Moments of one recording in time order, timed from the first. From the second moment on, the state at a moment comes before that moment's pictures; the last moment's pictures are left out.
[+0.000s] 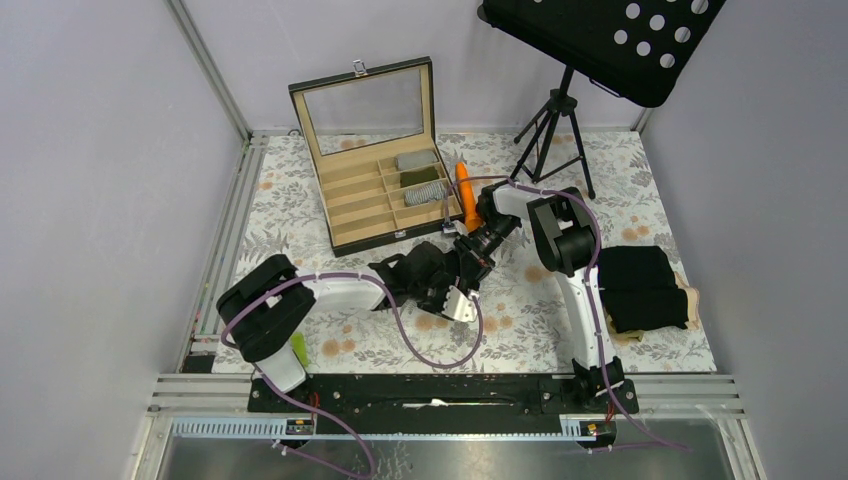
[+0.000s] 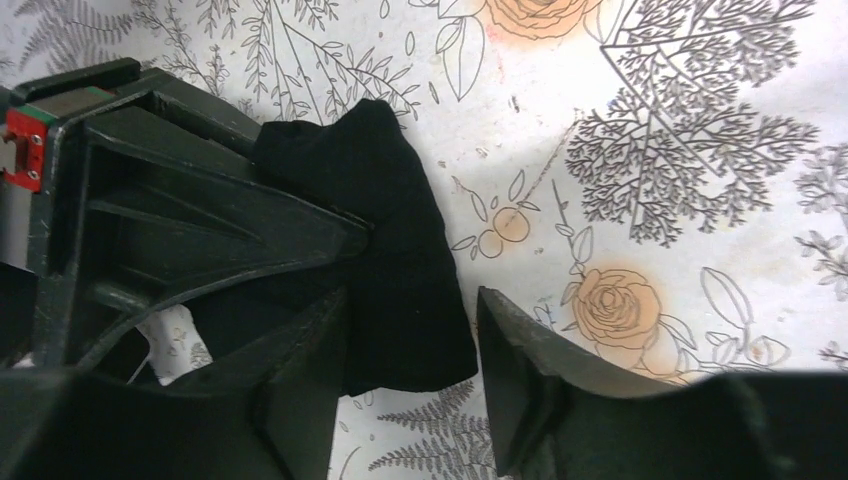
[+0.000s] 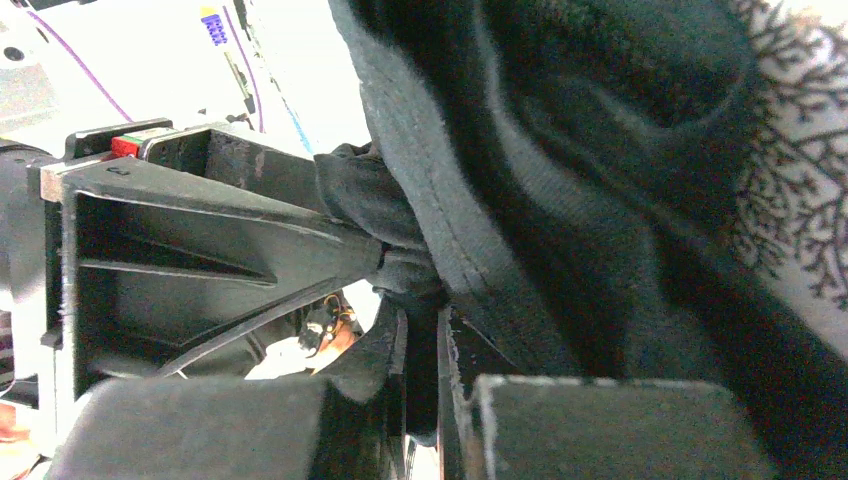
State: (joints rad) left arm -0.91 1.66 0.81 -0.01 0.35 1.00; right arm 0.41 2.41 1.65 -1.29 -0.97 -0.47
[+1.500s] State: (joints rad) left arm -0.63 2.43 1.79 -1.31 1.28 0.93; right arm 0.31 0.70 0.45 -0.45 -0.47 -0.68
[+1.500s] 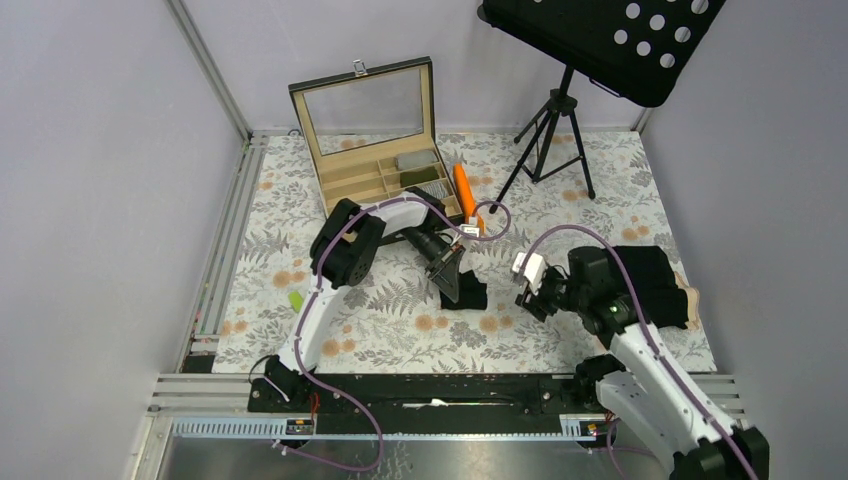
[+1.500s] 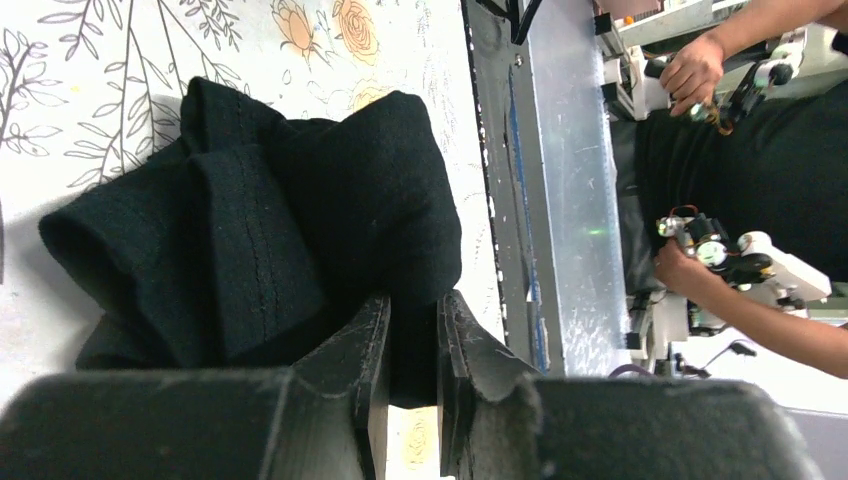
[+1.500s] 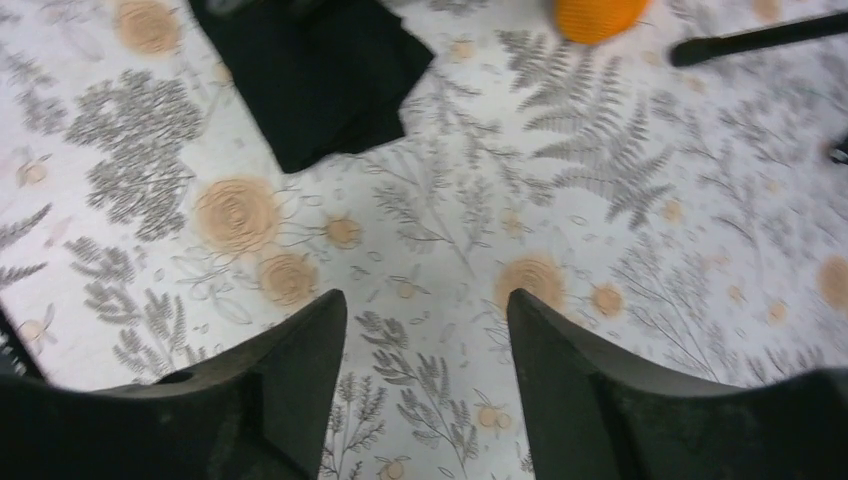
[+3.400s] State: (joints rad) left arm -0.54 2.21 1.57 -0.97 1.06 0.44; right arm 0.73 1.67 0.99 -0.51 -0.54 -0.93
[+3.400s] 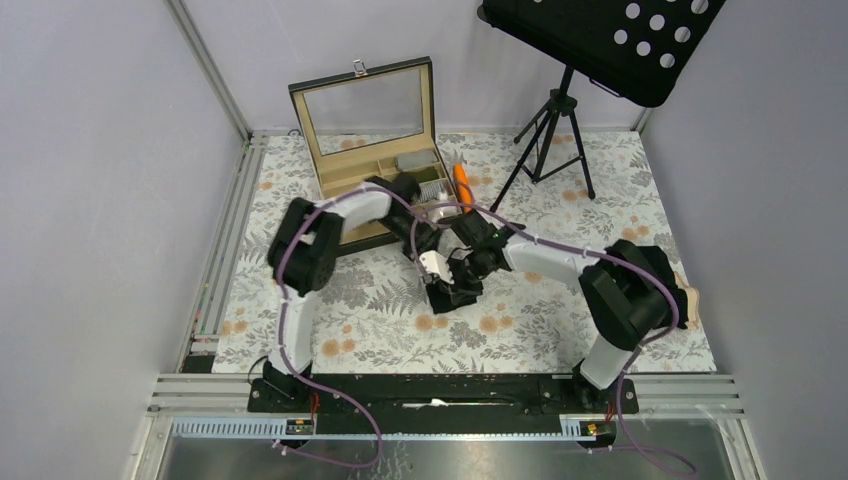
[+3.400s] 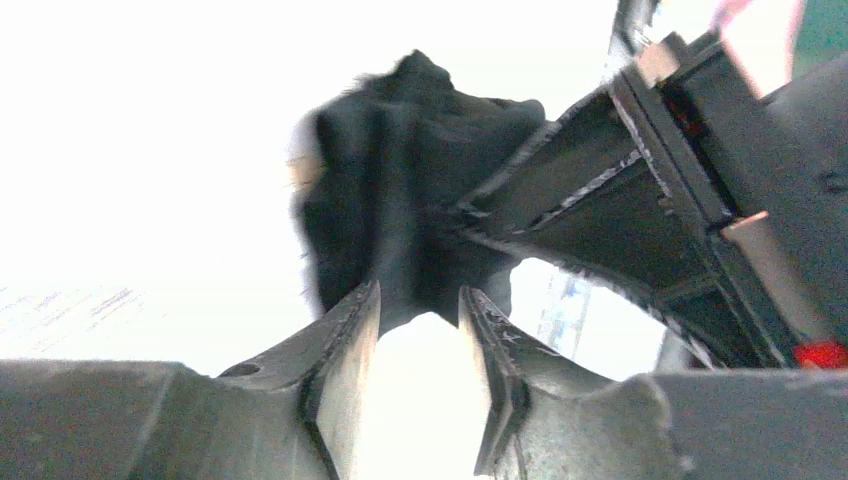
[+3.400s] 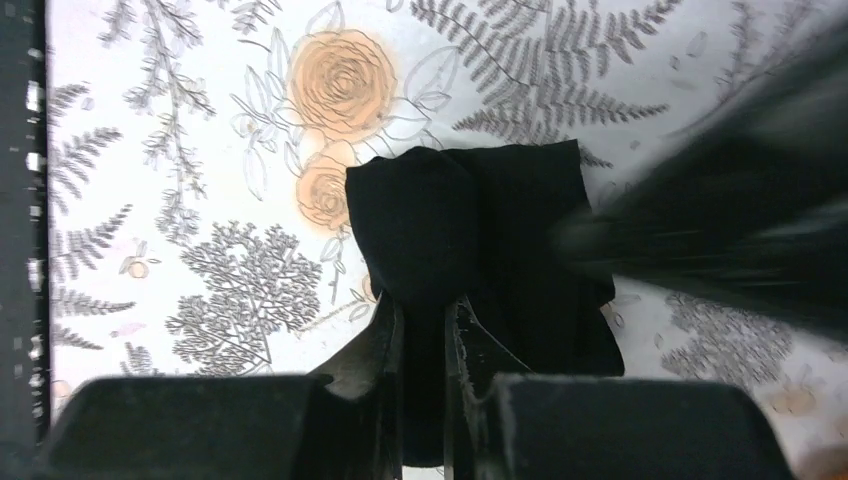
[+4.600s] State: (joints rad) left arm -0.84 1.61 1.02 -0.46 0.48 0.73; right arm 0.56 2.35 1.67 -1.21 -0.91 -0.44
